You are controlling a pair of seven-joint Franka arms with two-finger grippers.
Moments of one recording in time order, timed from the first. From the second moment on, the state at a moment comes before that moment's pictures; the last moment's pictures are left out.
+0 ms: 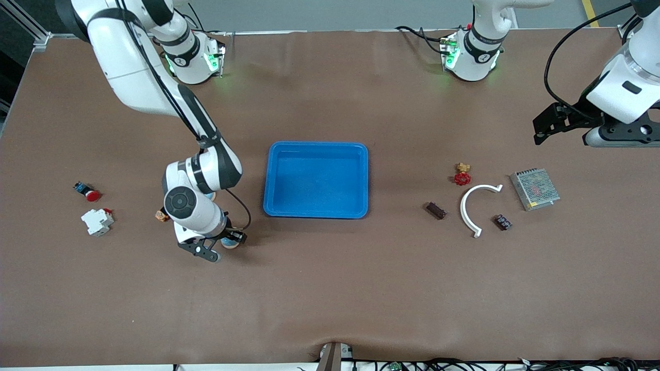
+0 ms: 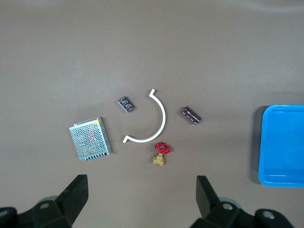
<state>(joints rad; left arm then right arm) -0.08 -0.01 -0.08 -1.57 0.02 1.62 -0.13 0.29 0.76 0.01 -1.62 0.00 2.40 0.71</state>
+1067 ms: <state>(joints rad) -0.08 -0.01 -0.08 -1.57 0.02 1.58 -0.13 0.27 0.84 0.01 -1.42 0.00 2.18 0.70</state>
